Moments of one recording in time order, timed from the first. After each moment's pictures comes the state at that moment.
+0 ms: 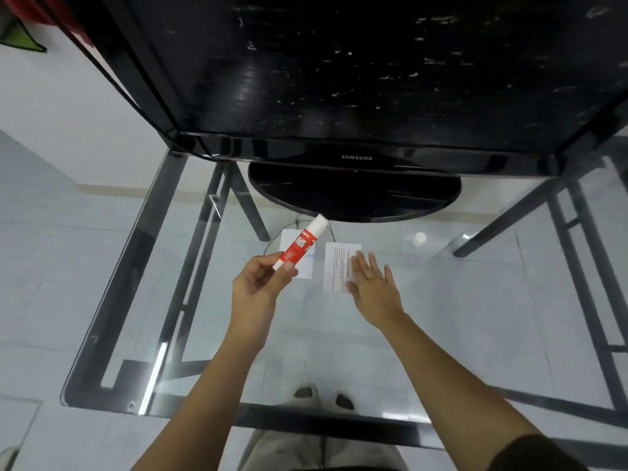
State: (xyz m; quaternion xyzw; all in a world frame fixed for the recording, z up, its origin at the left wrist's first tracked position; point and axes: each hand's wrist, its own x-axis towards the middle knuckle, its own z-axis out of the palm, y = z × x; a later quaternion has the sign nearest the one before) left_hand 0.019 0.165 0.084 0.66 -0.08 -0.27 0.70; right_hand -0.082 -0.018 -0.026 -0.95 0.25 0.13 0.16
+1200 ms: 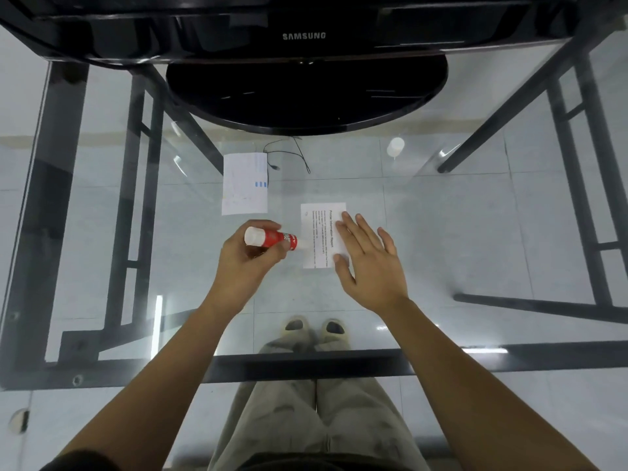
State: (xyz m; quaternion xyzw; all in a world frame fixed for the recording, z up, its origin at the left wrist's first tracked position) left_hand -0.007 0.155 0.004 0.73 -0.16 -0.36 0.56; right_hand -0.165 0.010 -0.051 -0.95 0.28 0.03 0.17
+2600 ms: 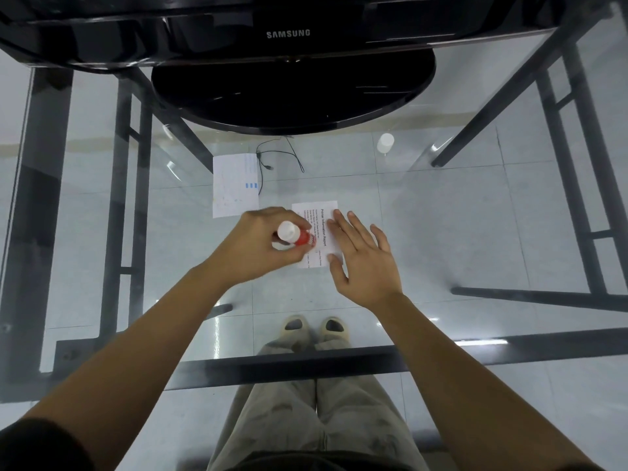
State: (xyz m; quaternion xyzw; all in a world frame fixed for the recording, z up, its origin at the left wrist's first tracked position) left_hand 0.013 0.116 0.025 0.74 -0.52 -0.28 0.32; right_hand -0.164 0.011 -0.050 -0.95 0.28 0.02 0.17
